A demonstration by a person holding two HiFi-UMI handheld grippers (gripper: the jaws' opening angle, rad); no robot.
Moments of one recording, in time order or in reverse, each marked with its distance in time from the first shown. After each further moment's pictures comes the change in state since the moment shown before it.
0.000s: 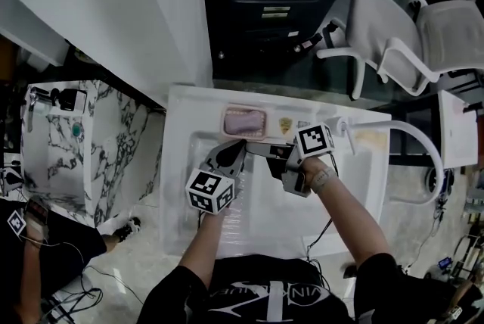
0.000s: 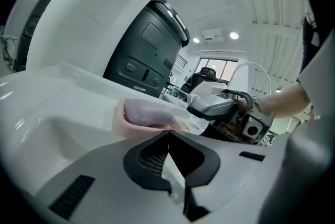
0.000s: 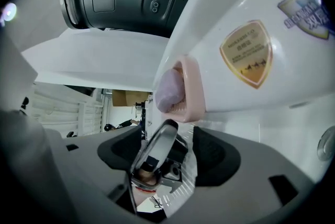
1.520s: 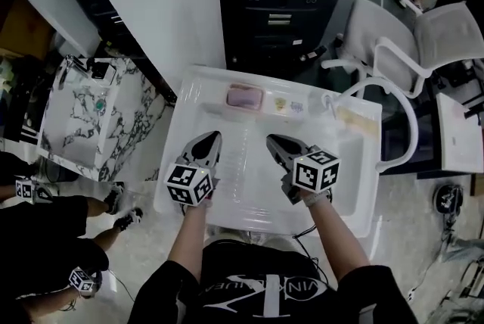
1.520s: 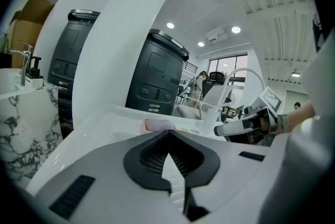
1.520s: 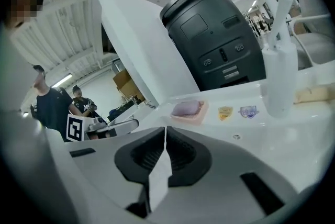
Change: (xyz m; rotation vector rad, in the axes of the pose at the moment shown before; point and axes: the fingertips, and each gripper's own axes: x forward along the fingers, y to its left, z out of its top) left arm -0.116 -0.034 0.023 0.111 -0.115 0.244; right arm -0.090 0.027 -0.060 -0.830 -0.383 -0.232
